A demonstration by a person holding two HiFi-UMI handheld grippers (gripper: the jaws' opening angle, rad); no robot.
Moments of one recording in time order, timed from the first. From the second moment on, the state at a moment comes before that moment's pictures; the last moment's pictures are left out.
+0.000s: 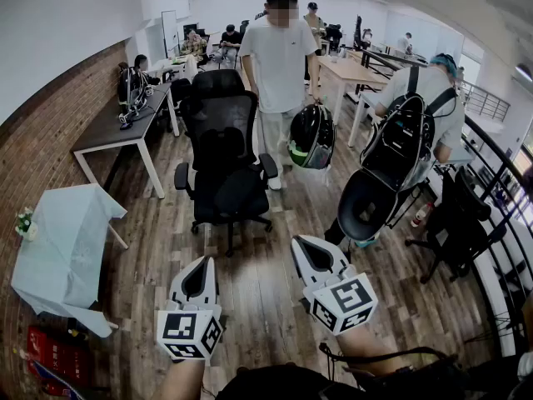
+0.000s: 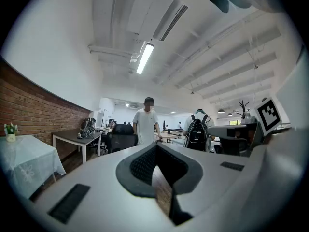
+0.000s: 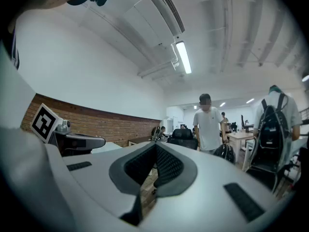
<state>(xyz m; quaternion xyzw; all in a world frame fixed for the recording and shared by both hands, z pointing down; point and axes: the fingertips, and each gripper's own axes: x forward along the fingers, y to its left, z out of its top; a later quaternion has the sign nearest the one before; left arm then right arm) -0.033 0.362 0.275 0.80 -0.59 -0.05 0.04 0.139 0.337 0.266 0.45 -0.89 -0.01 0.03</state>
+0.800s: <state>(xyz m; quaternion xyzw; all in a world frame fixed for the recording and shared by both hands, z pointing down) -0.042 0.372 0.279 0.81 -0.58 -0.05 0.04 0.121 0.345 0.267 0.47 -0.88 0.00 0.02</state>
